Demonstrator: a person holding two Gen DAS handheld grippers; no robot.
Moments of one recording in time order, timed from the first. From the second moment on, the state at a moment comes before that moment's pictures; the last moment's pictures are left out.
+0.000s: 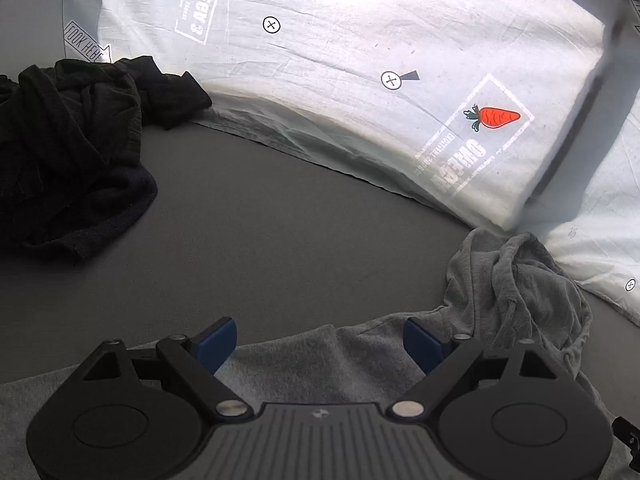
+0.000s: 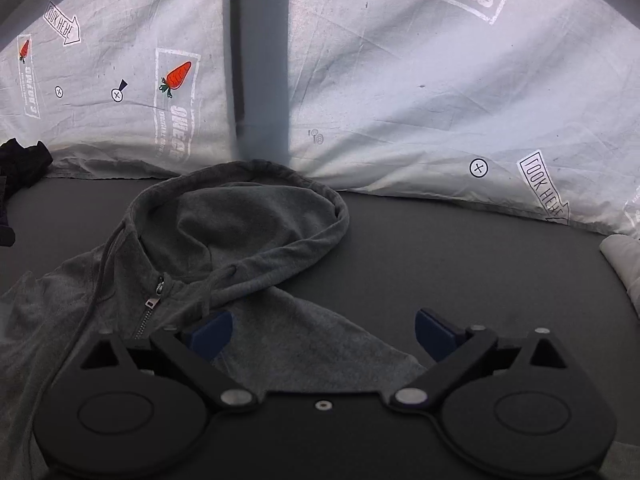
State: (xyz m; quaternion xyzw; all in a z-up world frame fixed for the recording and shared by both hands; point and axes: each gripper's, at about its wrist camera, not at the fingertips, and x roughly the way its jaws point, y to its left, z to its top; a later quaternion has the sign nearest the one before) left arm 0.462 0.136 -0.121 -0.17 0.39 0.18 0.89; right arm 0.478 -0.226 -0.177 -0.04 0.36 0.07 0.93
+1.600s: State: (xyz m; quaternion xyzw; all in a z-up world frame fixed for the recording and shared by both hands) left arm 0.170 0.308 -0.147 -0.20 0.35 0.51 0.76; right arm 0.321 -0.214 -0.238 -0.02 0.36 0.05 0.93
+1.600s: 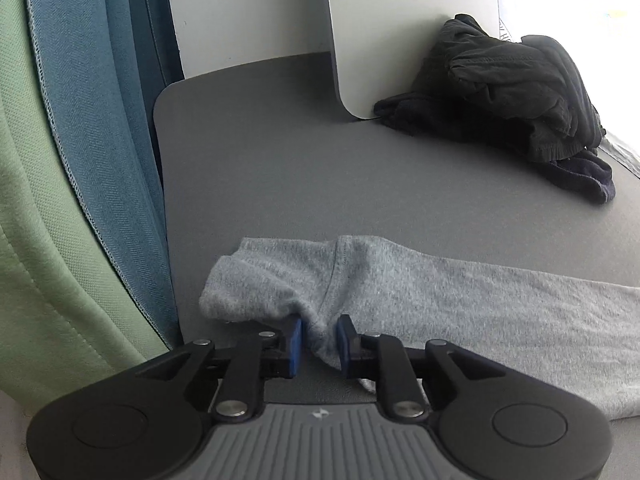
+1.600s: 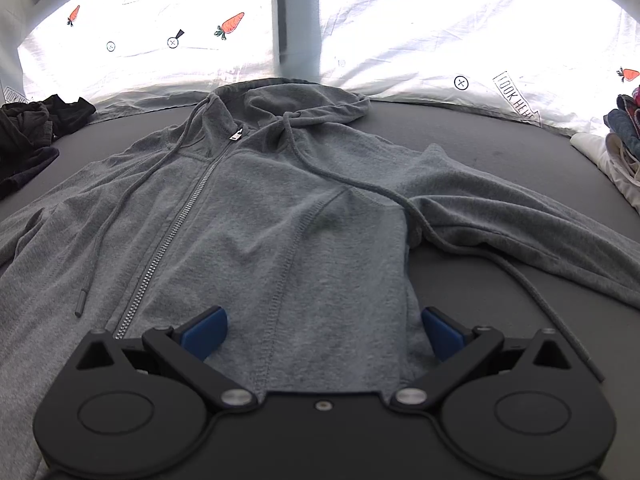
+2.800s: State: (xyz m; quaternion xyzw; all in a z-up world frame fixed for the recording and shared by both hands) left arm 0.181 0.107 -0.144 -0.25 0.46 -0.05 0.85; right arm 0.177 -0.320 -0.192 0.20 0.39 0.07 0.89
